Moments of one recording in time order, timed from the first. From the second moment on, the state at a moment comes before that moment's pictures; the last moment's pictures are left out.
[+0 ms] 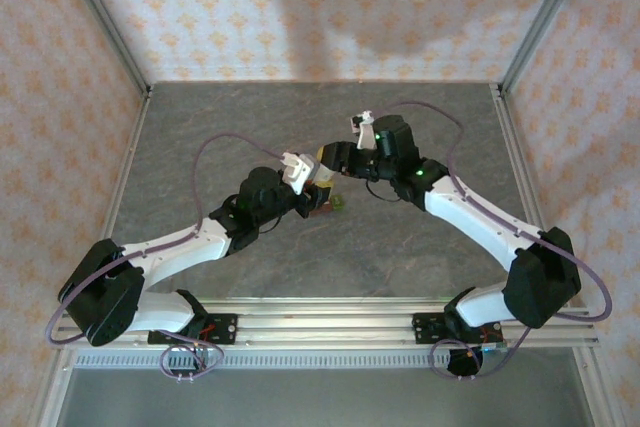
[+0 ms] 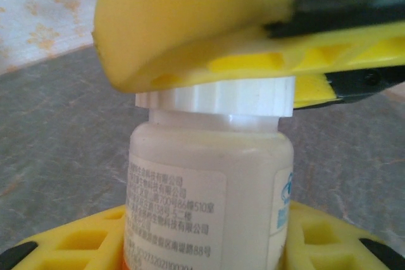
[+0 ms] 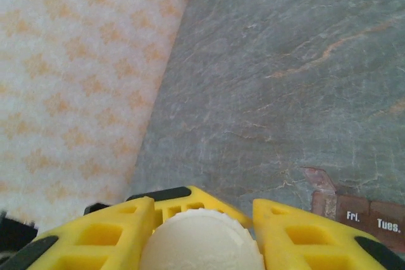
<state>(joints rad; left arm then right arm) -0.67 1.30 0.66 0.37 0.14 -0.08 0.58 1.39 1.08 -0.15 -0.45 0.71</state>
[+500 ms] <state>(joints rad) -0.63 1.29 0.68 0.35 0.26 -0.15 0.47 1.35 1.07 -0.21 -0.63 0.54</state>
